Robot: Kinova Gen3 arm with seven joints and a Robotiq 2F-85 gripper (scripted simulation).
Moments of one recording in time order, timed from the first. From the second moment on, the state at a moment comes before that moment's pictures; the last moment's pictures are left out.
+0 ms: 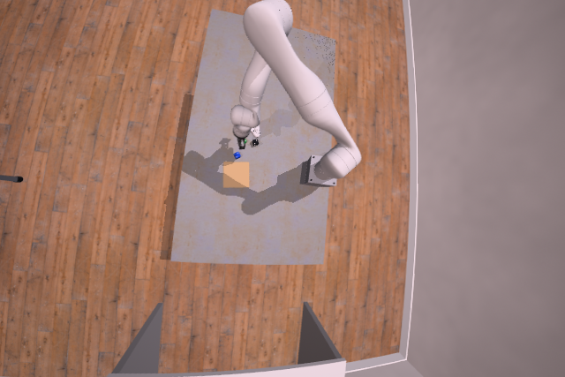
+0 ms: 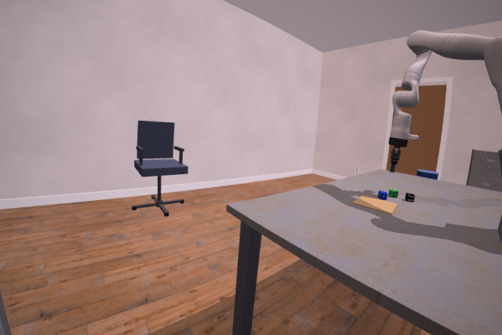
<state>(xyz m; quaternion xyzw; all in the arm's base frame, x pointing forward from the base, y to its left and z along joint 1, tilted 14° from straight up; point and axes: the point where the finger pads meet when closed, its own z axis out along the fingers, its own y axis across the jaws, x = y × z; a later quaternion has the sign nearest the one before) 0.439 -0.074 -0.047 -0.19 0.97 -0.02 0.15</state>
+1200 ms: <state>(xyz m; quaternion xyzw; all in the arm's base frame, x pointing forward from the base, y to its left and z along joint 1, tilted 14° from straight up) 0.422 -0.078 -0.061 0.23 0.96 0.04 0.12</state>
